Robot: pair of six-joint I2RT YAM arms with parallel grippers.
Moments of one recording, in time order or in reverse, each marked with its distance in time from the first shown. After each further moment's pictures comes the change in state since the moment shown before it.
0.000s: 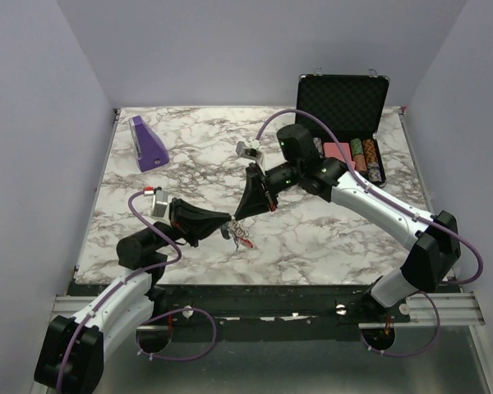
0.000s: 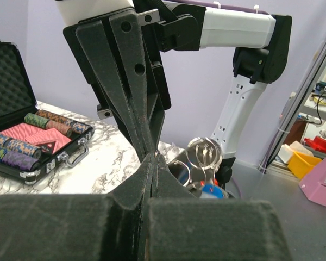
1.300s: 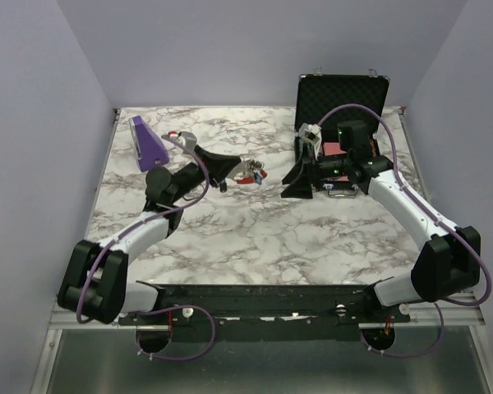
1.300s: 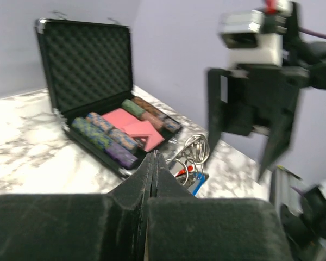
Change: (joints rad) left arm 0.042 0.430 0.341 -0.243 -0.145 0.257; right arm -0.420 -0.109 -0.185 -0.080 0.026 -0.204
